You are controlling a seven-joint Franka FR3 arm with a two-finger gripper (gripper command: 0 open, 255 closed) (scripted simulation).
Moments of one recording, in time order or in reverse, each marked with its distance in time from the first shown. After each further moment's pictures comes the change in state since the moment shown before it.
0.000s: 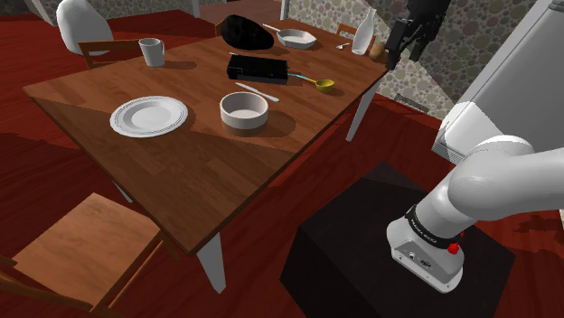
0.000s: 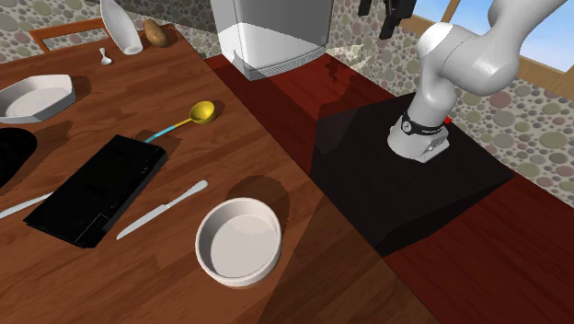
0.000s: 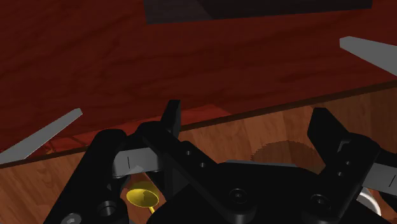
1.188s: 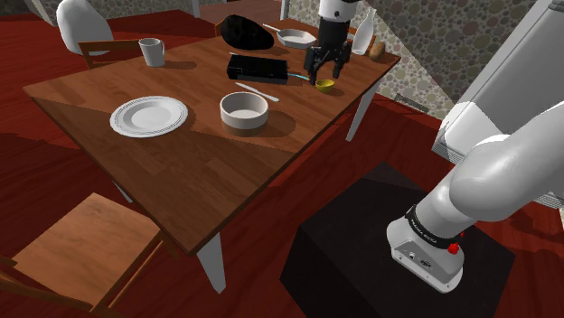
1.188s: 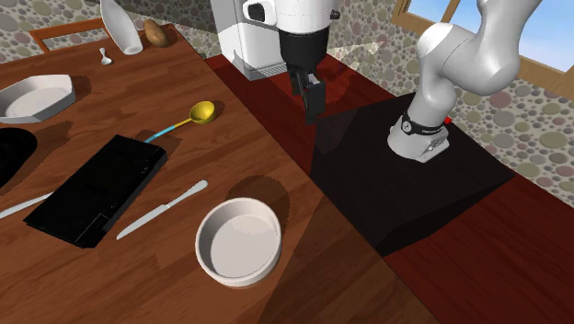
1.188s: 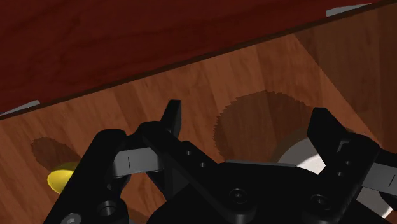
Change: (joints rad) arm 0.037 0.556 0.048 0.166 0.076 0.351 0.087
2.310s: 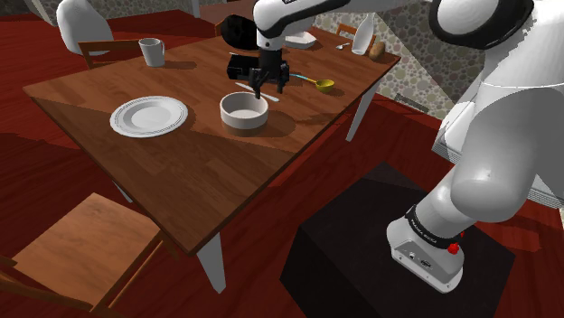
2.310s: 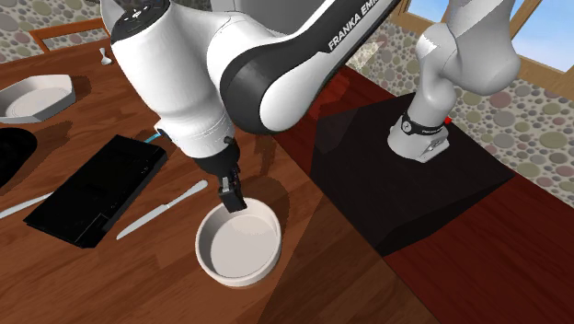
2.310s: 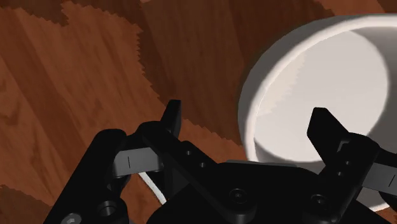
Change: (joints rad) arm 0.035 0.664 0.031 0.533 0.033 0.098 0.053
